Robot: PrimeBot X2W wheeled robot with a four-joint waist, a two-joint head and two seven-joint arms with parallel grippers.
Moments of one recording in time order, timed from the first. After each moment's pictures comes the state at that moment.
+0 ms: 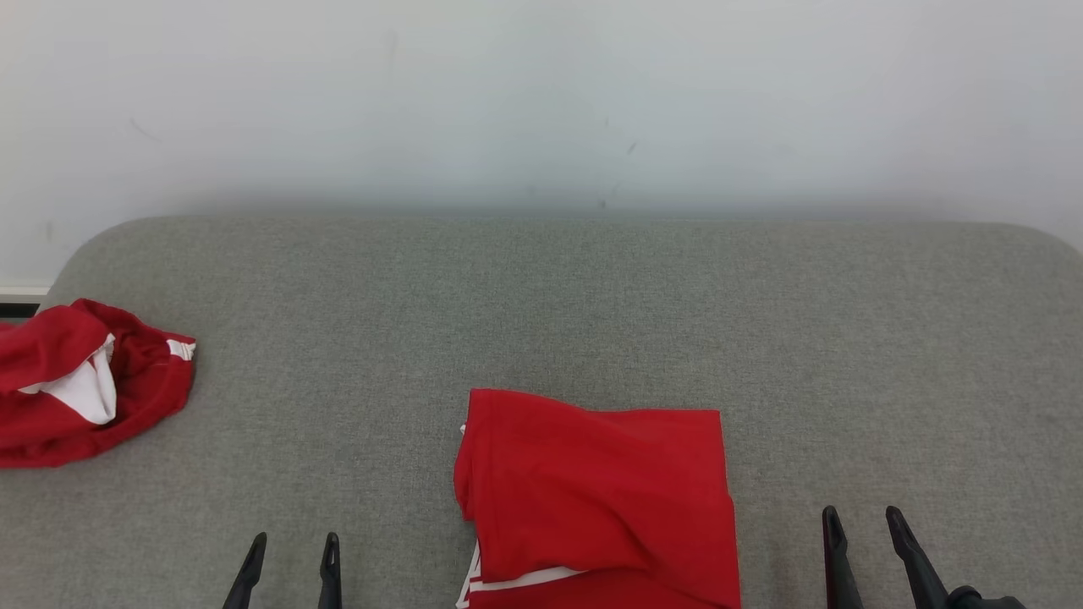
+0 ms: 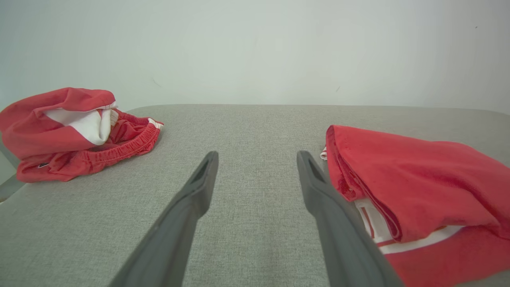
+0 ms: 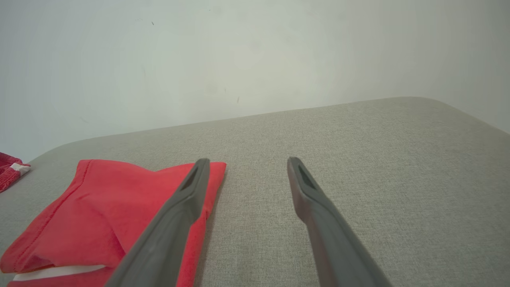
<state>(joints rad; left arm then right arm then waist) 0.12 0.05 0.00 0.12 -0.07 -0.11 -0.26 0.15 -0.05 -0.01 0.12 0.20 0.13 -0.26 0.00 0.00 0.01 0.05</state>
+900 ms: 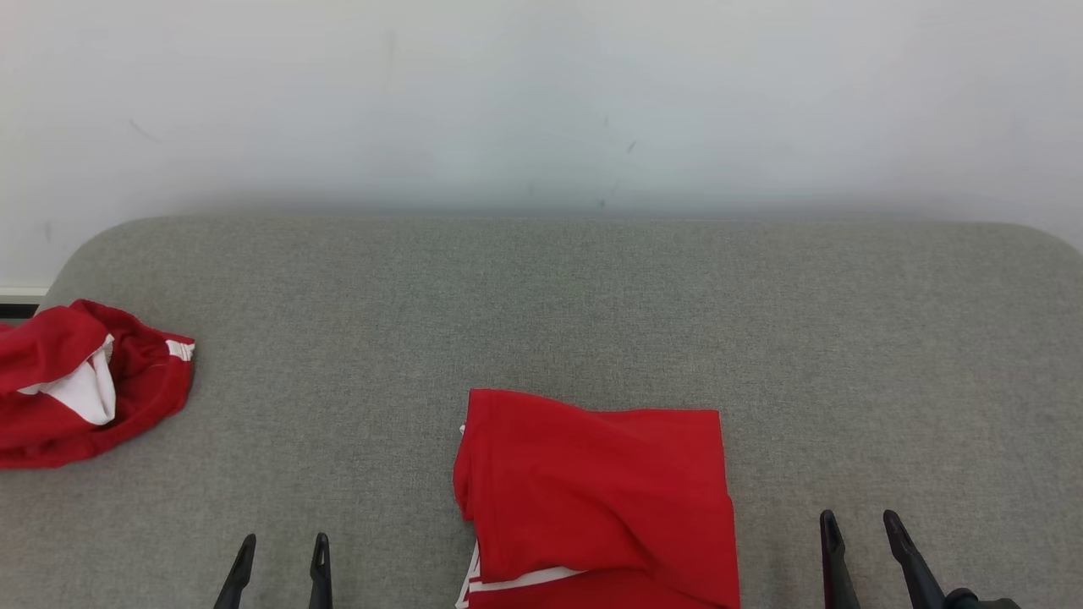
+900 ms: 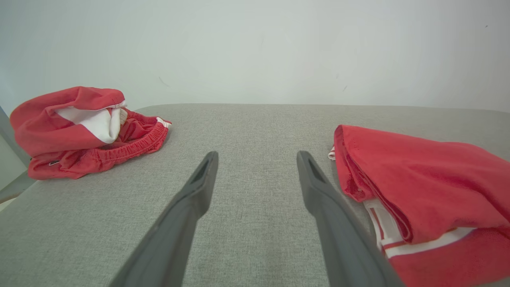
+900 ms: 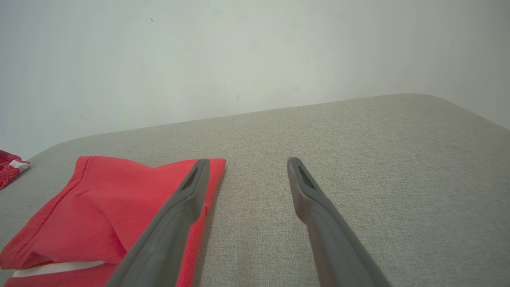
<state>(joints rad) 0.12 0.05 0.01 0.12 -0.07 -0.11 -0.26 0.15 -0.05 -0.01 0.13 0.20 0.13 -0.26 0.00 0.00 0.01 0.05</state>
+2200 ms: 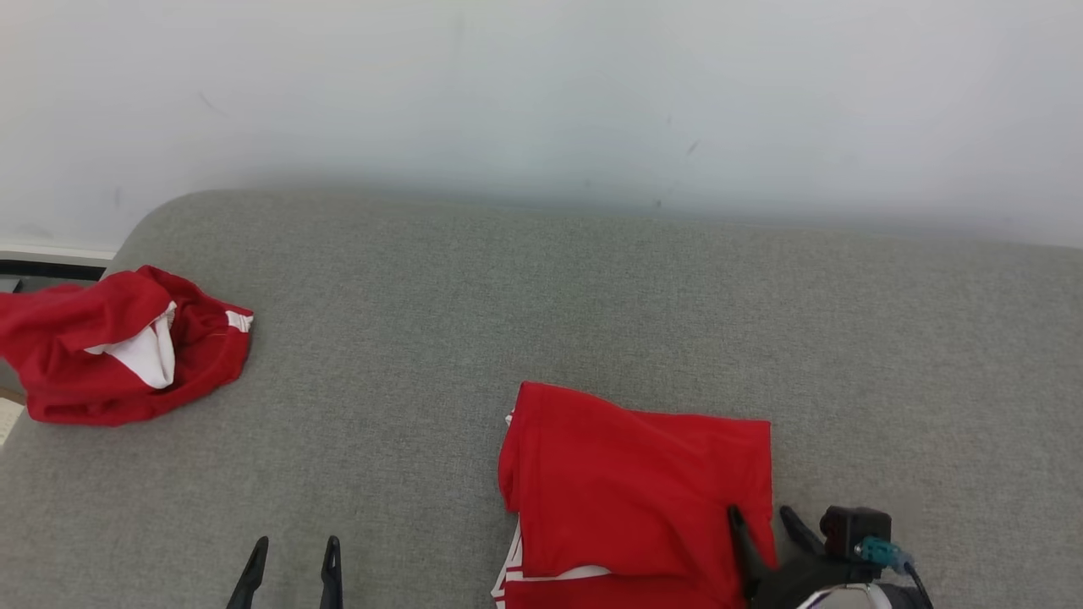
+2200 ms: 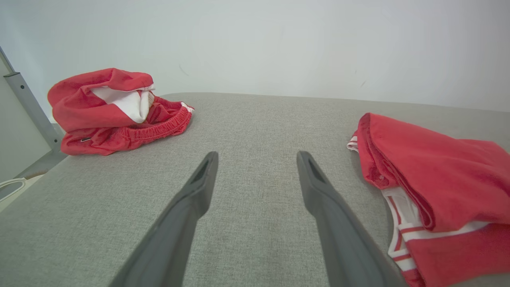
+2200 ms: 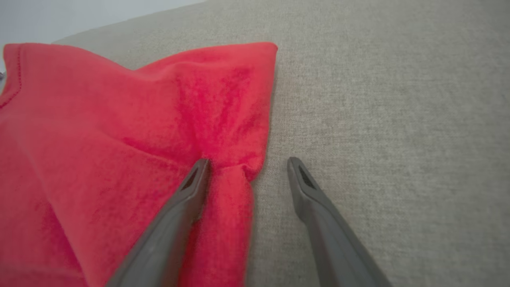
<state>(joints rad) 0.11 0.05 0.00 0.15 -0.08 -0.11 -0.26 -0.35 -0.05 0.18 1.01 0.33 0.13 -0.27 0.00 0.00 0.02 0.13</state>
